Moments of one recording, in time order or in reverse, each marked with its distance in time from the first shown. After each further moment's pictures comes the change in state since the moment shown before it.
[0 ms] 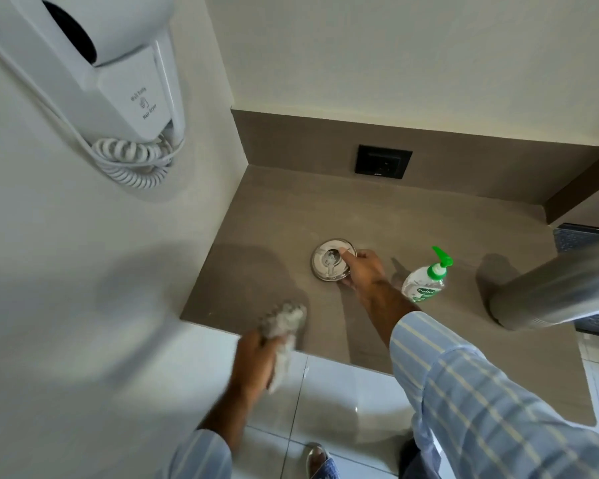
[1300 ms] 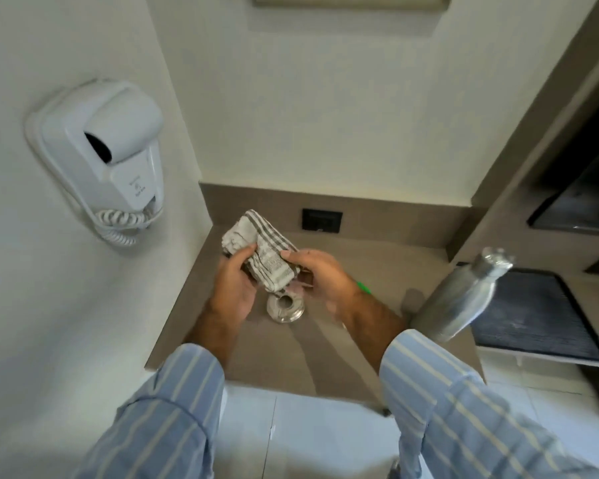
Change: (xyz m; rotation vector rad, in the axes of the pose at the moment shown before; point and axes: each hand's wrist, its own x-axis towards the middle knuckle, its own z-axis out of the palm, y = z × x) left_hand 0.032 0.204 0.014 -0.889 -0.286 0.189; right_hand -0.184 -0.129 -0.048 0.015 -0.474 -0.200
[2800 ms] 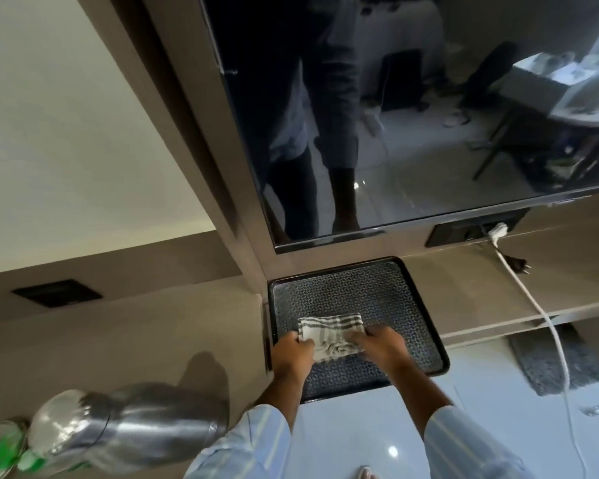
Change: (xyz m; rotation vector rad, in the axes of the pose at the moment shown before) left_hand 0.070 -0.517 0.387 1.194 -0.024 -0.516; right_hand -0.021 0.093 -0.652 -0.393 0.608 0.317
